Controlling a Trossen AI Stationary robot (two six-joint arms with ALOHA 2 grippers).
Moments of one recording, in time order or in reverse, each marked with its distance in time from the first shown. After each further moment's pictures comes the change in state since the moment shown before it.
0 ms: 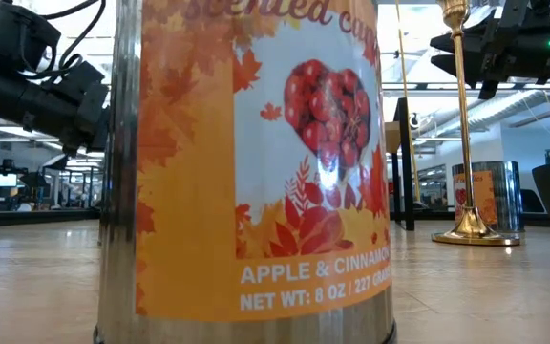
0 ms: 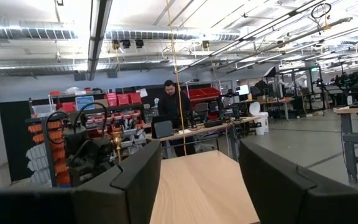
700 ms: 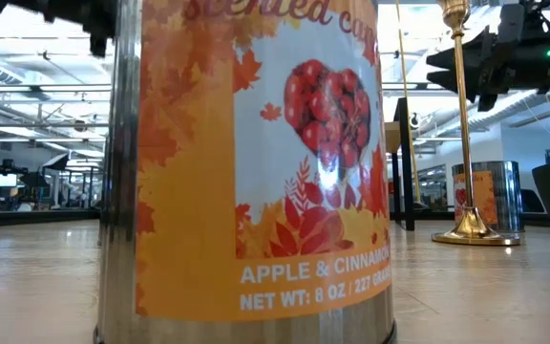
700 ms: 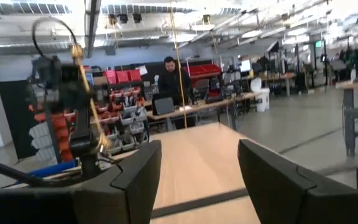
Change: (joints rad) left arm -0.219 0.062 0.456 -0.105 -0.137 0.235; right arm 0.000 0.000 0.000 -0.139 0.000 0.094
